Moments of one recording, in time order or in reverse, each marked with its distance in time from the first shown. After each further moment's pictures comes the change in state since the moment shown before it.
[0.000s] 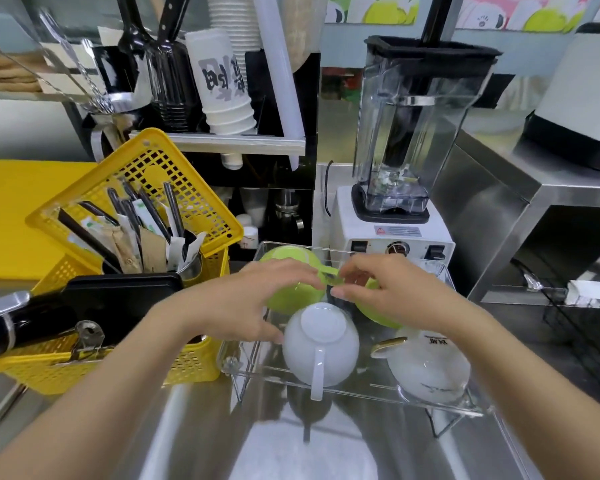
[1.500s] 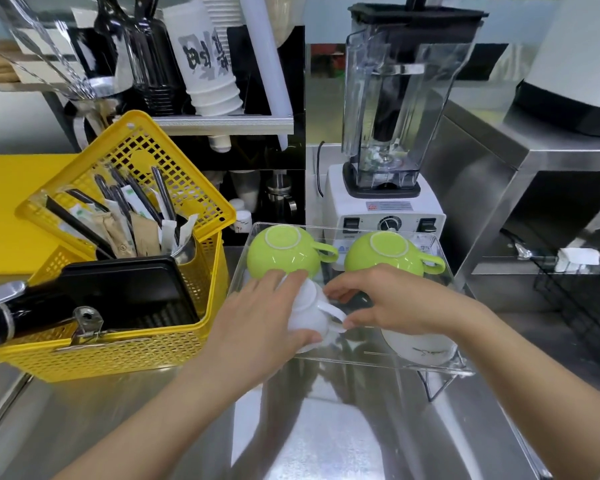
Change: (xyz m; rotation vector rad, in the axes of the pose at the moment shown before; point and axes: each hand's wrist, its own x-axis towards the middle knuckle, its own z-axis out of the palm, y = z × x) left_hand -0.013 0.041 0.062 0.205 0.340 -0.341; right_hand -0.029 -0.004 0.013 -0.017 -0.263 -0.009
